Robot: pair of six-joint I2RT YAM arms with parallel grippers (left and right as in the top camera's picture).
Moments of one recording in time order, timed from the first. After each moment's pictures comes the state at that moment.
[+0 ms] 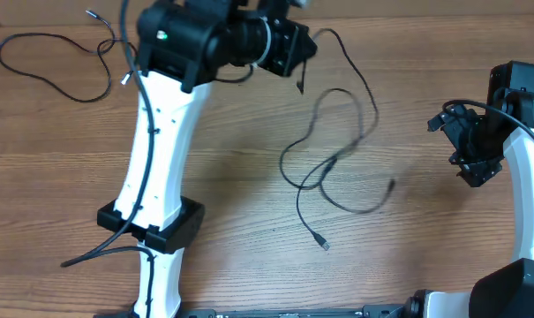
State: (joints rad) left arm -0.42 2.17 2.92 -1.50 0.56 -0.12; right arm -0.24 1.55 1.41 -1.23 -0.09 0.77
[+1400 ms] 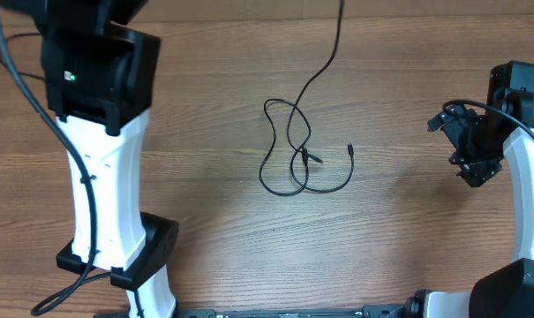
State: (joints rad) left arm -0.32 1.99 2.92 -0.34 0.54 -0.79; right arm -0.23 1.55 1.41 -1.23 -0.09 0.77
